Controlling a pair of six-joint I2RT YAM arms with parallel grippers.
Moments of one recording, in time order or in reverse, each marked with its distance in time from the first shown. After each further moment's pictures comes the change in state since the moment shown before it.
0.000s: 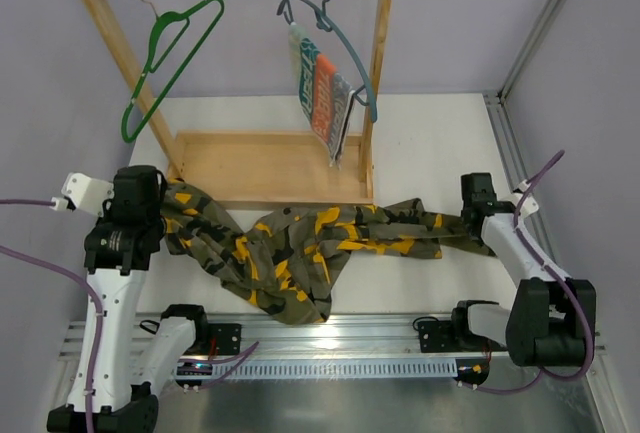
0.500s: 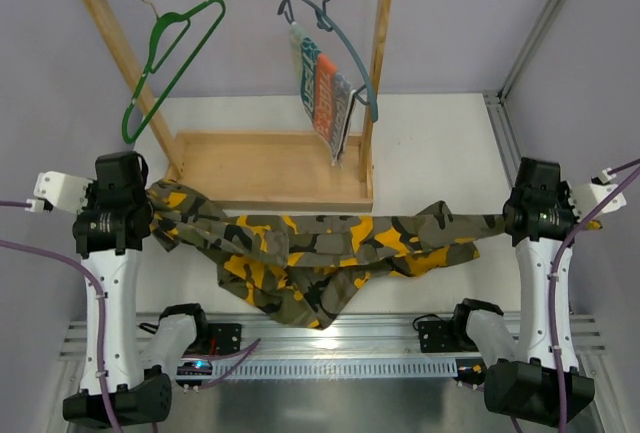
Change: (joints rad) left arm 0.138 0.099 0.099 -0.059 -0.103 -0.059; right arm -0.215 -0.325 0.325 -0.286 0.291 -0.156
